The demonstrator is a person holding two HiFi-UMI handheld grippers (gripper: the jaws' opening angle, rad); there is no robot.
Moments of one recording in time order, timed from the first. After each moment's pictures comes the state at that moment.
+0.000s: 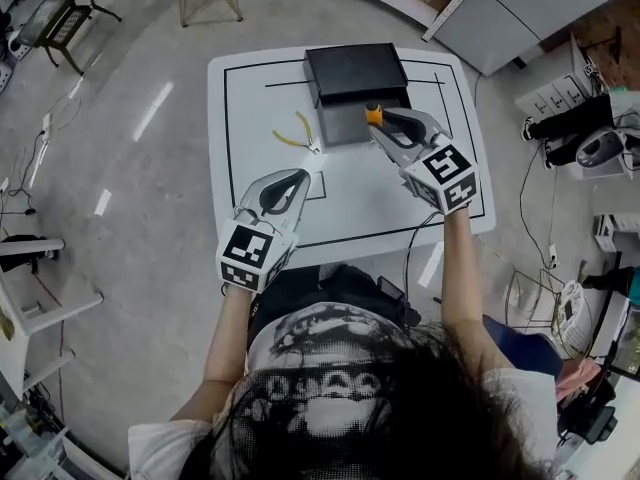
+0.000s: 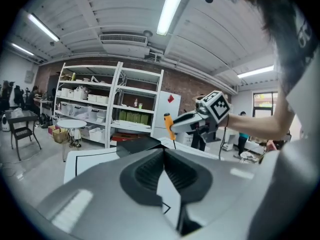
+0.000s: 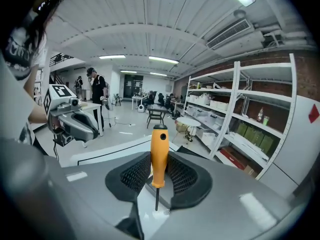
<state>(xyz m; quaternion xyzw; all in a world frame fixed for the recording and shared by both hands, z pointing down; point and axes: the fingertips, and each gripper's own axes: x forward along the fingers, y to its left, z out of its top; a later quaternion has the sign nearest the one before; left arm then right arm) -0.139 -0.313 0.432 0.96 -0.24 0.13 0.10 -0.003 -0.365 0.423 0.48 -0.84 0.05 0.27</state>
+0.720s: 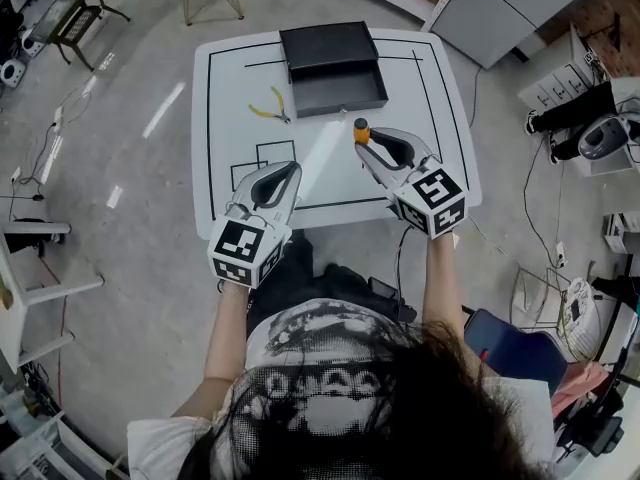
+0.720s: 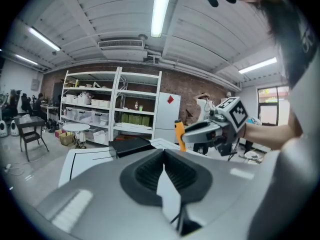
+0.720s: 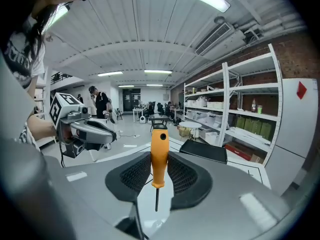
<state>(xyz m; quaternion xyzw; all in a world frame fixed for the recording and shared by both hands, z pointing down) -0.084 -0.198 0.414 0.95 -0.28 0.13 0.09 0.029 -0.211 0.419 0.48 -0.85 0.09 0.18</state>
